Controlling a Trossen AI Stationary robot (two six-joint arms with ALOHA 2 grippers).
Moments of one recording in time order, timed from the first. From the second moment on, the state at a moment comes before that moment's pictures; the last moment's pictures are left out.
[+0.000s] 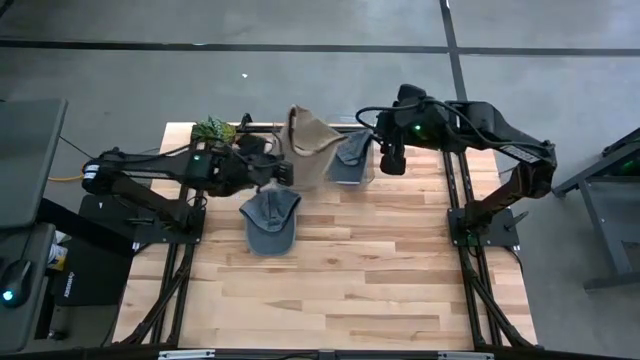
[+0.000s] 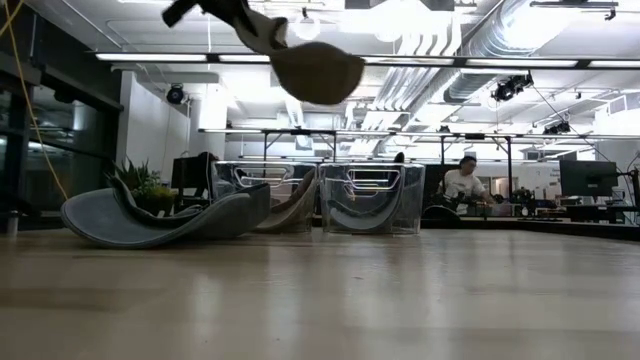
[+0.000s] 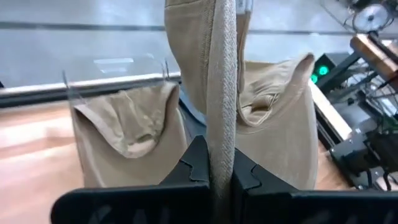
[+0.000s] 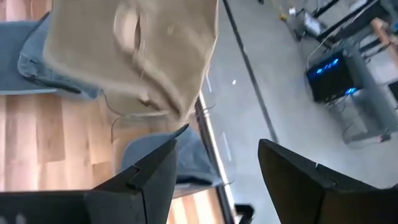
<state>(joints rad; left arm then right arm) -0.06 1.28 1.36 -0.81 -0.76 -1.04 -0.12 1.50 2.00 -1.23 0.45 -0.21</state>
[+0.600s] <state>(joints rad) -0.01 1.11 1.25 -0.80 -0.93 -1.10 -0.12 1.39 1.63 -1.16 0.22 0.13</state>
